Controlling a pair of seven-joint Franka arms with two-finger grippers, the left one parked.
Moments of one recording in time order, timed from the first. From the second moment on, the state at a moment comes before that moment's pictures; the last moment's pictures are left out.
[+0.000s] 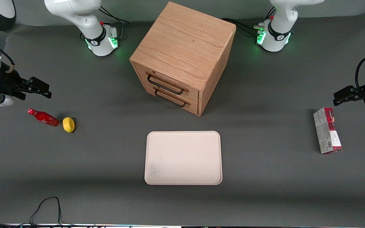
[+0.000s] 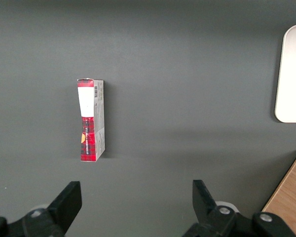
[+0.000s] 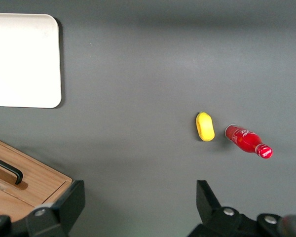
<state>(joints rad) 0.14 -0.01 -0.09 -1.64 0.02 1.61 0.03</state>
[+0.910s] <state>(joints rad) 0.09 0.02 -0.34 -1.94 -0.07 1.97 -0.23</state>
